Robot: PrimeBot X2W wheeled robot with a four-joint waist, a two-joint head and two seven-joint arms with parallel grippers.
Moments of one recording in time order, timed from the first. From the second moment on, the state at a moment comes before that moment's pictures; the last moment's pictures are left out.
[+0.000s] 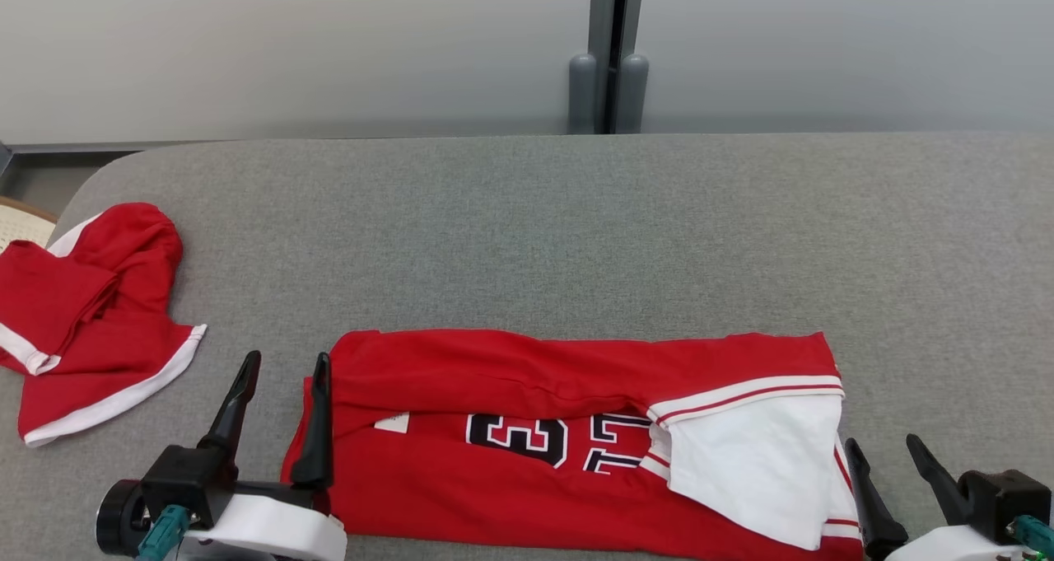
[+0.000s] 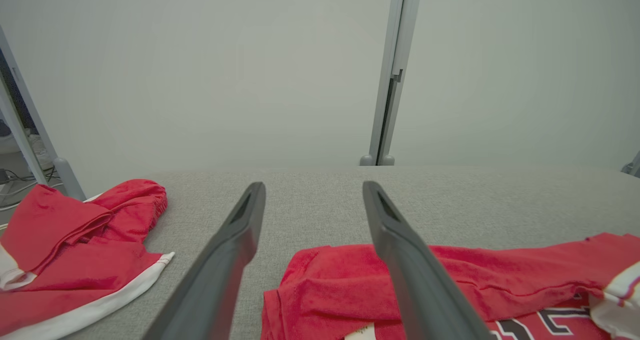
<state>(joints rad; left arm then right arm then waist) 0.00 0.27 -0.29 0.05 -0.40 0.16 -0.25 0.11 -0.17 0.04 0.14 0.22 0.13 0.00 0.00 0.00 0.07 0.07</state>
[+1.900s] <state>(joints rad) -0.05 0.21 -0.26 0.07 -0.37 0.11 -0.26 -0.17 -0.10 0.46 0.06 0.35 0.13 0.20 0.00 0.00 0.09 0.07</state>
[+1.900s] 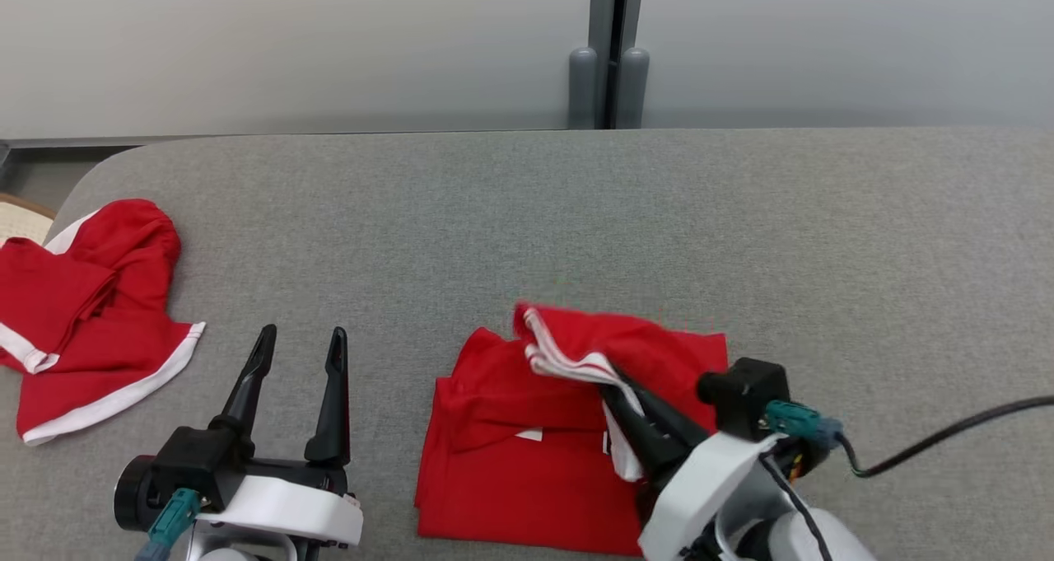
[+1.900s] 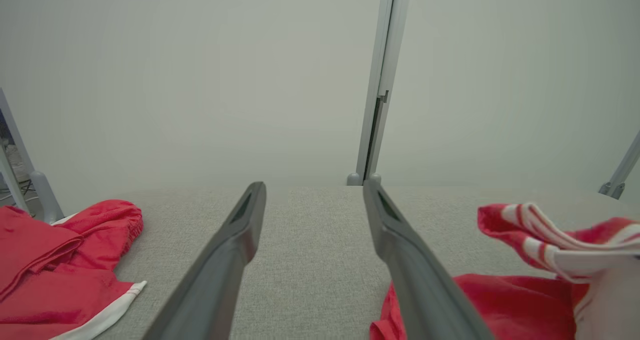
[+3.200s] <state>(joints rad) -0.09 0.18 -0.24 0.11 -0.36 0.09 -0.26 -0.36 -0.16 0.44 0.25 0.51 0.13 -0.23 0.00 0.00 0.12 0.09</state>
